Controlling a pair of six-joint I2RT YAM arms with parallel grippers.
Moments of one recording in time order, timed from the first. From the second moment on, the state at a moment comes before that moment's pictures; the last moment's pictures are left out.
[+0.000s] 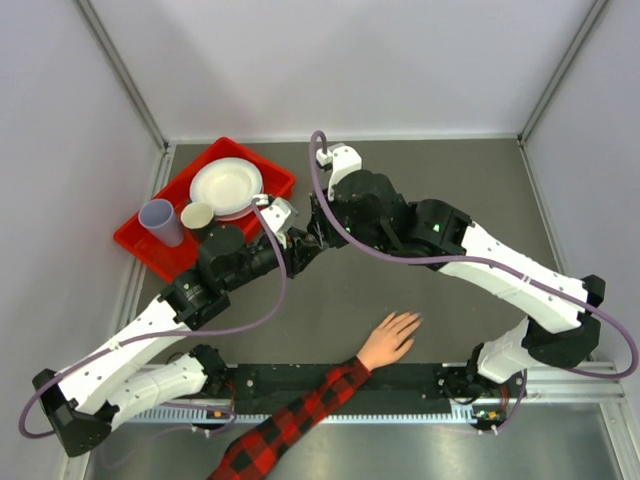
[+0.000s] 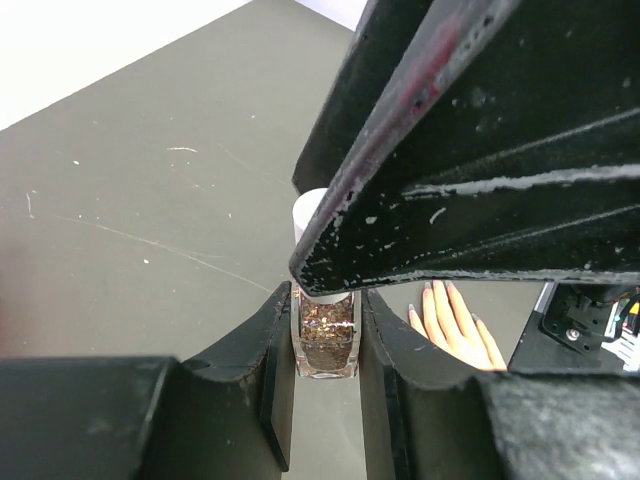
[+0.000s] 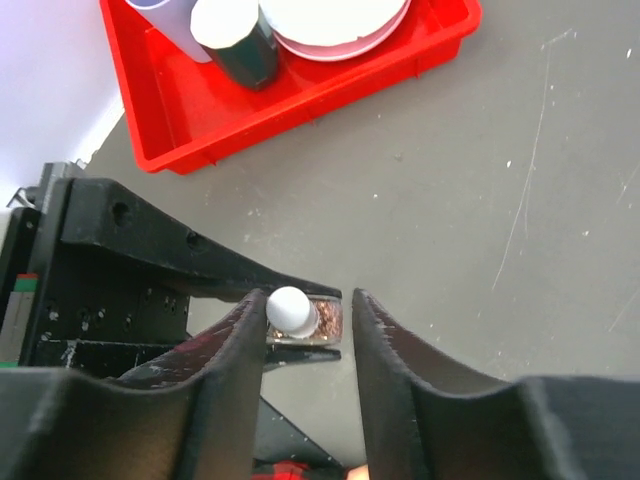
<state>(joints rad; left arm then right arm) -0.80 0.84 0.85 -0.11 0.17 -0.12 1.14 1.48 1.78 -0.82 0.35 0.43</state>
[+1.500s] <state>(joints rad) -0.78 0.89 0.94 -0.17 0.35 0.01 0.97 1.14 1.47 -0.61 -0.03 0.36</state>
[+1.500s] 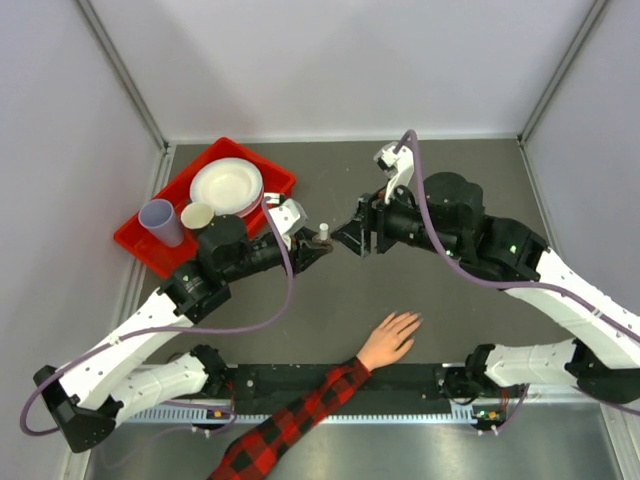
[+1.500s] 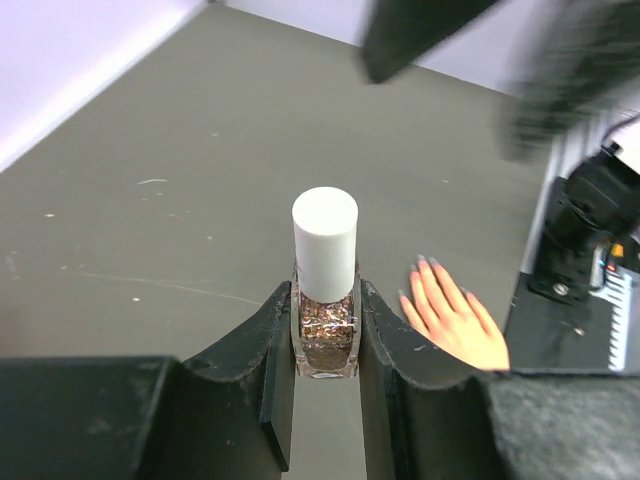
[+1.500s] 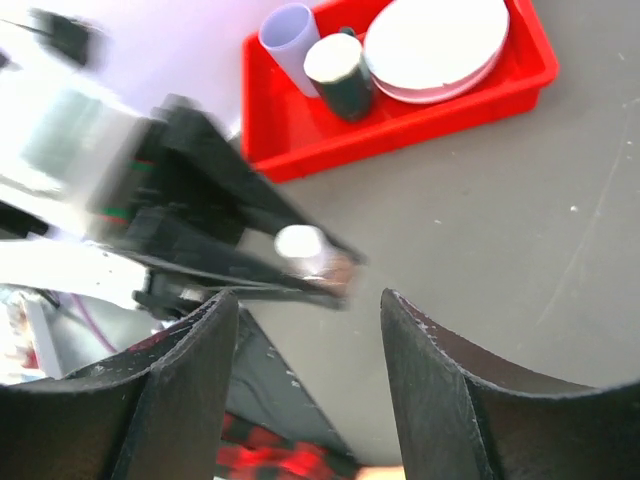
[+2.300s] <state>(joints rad) -0.78 0.85 0.90 -0.11 0.19 -0.08 1.17 1.42 1.75 -0.77 0.39 0.45</state>
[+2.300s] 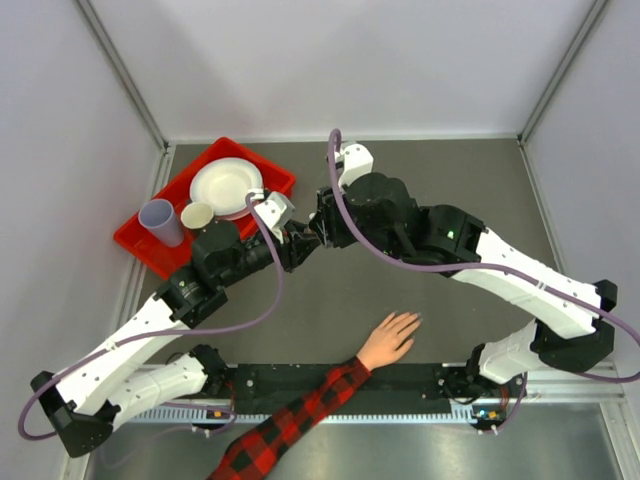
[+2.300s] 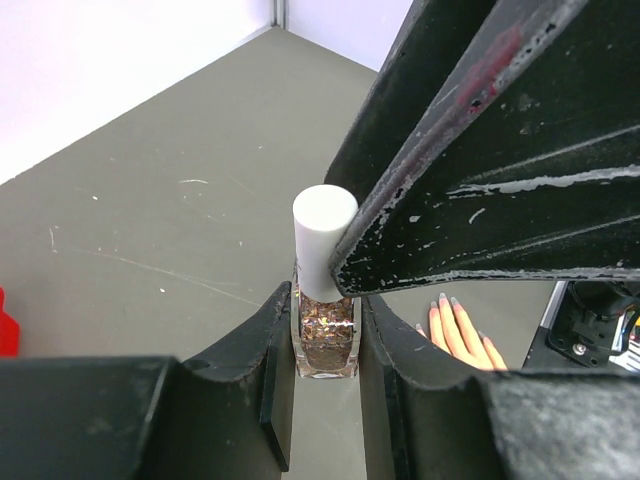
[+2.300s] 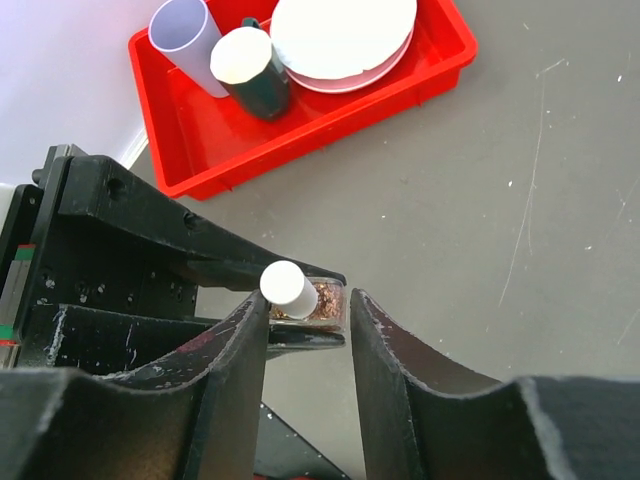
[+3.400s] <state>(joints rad) -0.76 0.98 1.02 -0.11 1.07 -0.15 0.91 1.17 1.47 -0.57 -0.82 -0.07</state>
